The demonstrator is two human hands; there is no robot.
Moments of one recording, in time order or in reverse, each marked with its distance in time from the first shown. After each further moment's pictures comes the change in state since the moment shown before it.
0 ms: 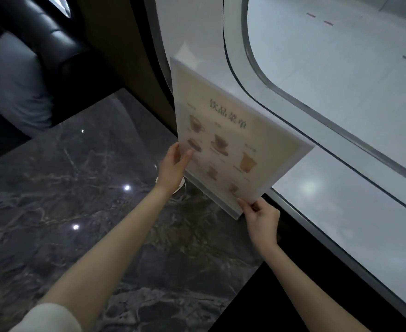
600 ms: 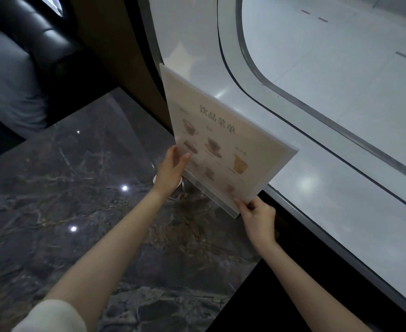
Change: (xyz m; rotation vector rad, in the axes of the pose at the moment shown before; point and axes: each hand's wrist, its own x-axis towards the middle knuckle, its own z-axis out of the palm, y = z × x) left_hand 0.002 -0.013 -0.002 0.088 -0.052 0.015; right_hand -0.003 -0.001 -0.001 -0.089 -0.025 -0.028
